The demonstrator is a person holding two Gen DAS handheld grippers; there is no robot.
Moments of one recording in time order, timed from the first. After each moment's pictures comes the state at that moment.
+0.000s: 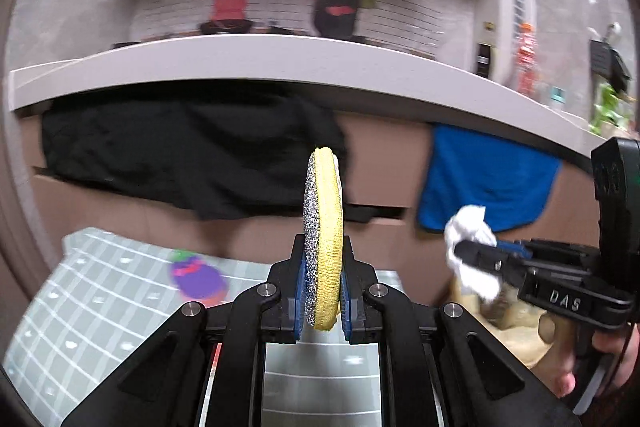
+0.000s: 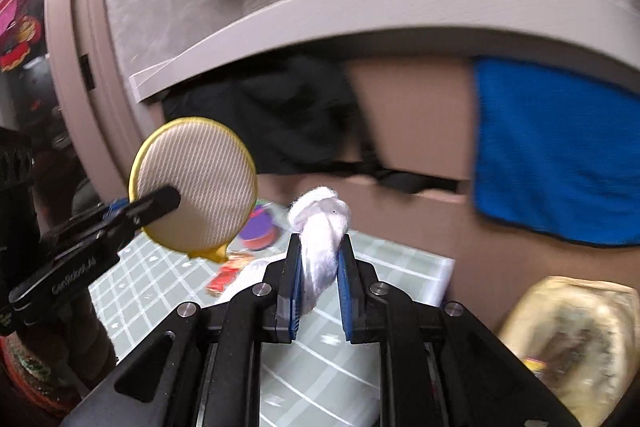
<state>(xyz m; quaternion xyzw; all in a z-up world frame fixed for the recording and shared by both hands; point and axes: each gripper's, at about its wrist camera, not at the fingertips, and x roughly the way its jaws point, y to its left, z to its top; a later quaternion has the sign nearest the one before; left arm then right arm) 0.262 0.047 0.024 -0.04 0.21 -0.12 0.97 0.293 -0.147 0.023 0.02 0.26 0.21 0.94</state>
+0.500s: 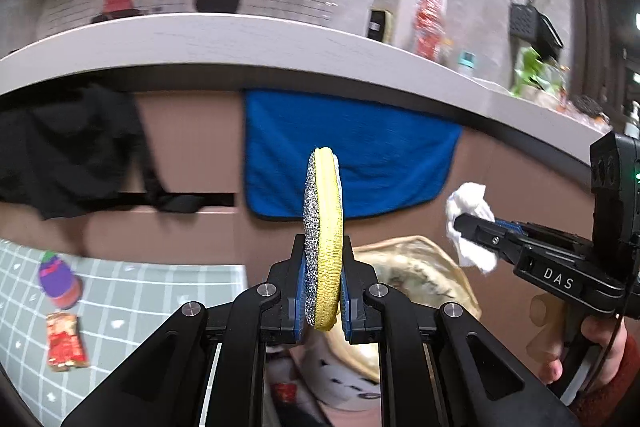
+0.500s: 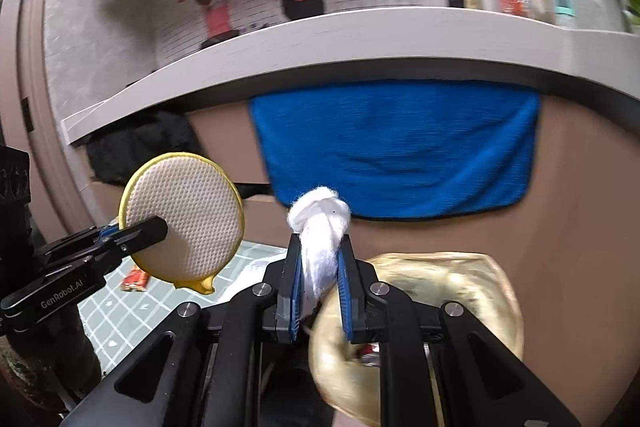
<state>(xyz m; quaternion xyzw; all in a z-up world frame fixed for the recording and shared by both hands) 0.262 -0.116 0.023 -0.03 0.22 -0.26 0.94 0.230 -0.309 0.028 0.05 0.23 0.07 0.97</state>
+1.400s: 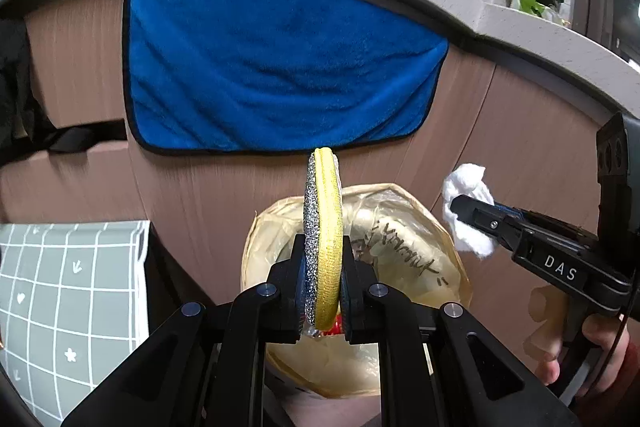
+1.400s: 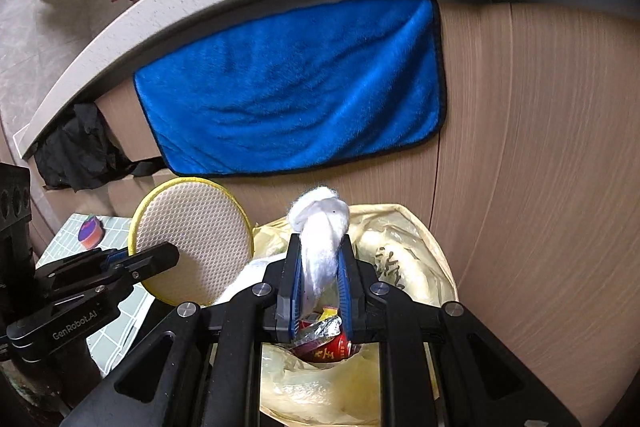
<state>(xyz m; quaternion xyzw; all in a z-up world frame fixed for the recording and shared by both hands) 0.303 -0.211 -0.053 -0.02 0.31 -0.31 0.90 0.259 -0.391 -0.039 0.08 0.28 0.01 0.96</state>
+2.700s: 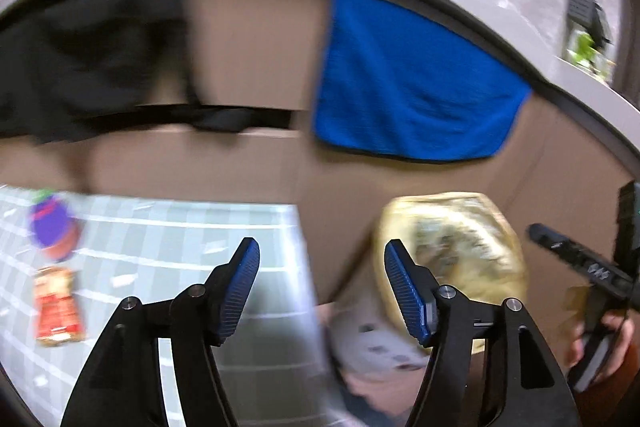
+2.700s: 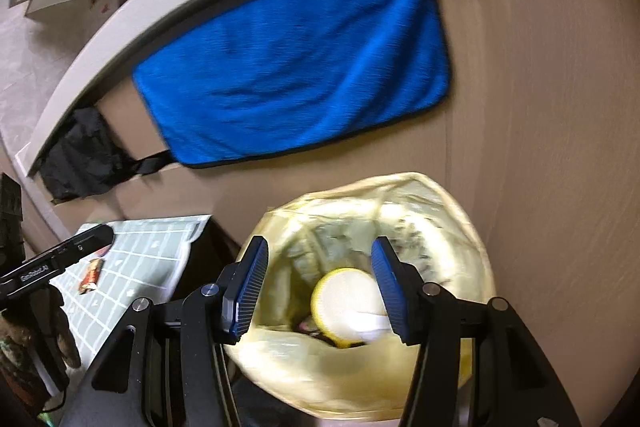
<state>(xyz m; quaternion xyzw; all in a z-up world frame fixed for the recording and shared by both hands) 0.321 -0.049 -0.046 -0.05 0.32 -0.20 0.92 0.256 -0.362 -0.047 0.12 0.29 0.03 0.95</state>
